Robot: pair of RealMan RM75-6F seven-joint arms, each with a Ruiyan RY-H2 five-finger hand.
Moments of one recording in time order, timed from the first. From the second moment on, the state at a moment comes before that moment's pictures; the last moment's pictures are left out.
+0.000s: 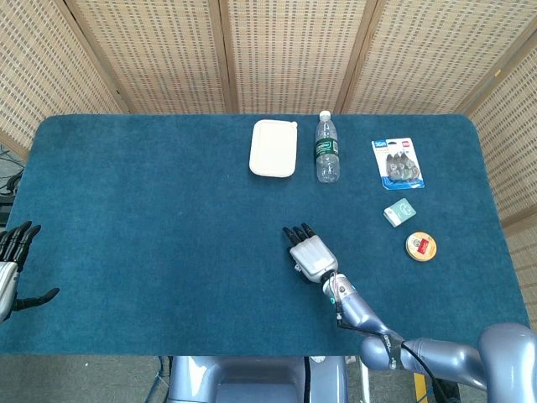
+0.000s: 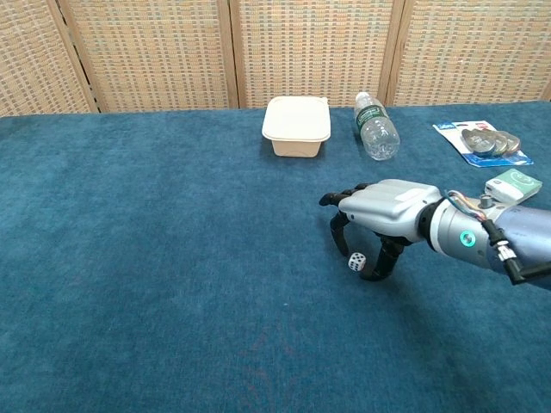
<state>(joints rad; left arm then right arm) -0.11 -1.05 -0.05 -1.65 1.45 1.41 -0.04 0.81 -1.67 0.17 -1.45 -0.91 0.82 -0.75</state>
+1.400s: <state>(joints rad) -0.11 -1.03 -0.05 -1.66 1.44 1.41 -0.07 0.95 -1.48 0.34 -1.73 -0.76 1.02 -0.86</state>
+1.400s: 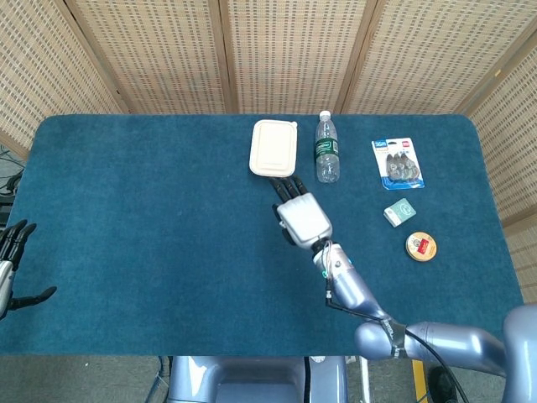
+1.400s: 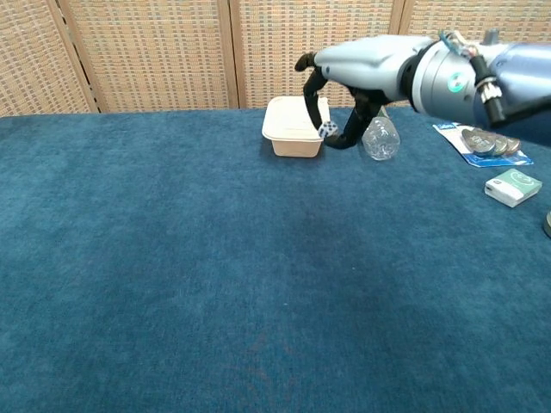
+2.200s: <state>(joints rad) -0.11 -1.02 -0.05 -1.65 1.44 1.41 -0.09 0.91 -1.29 0.33 -1.87 -0.74 1.09 -0.76</state>
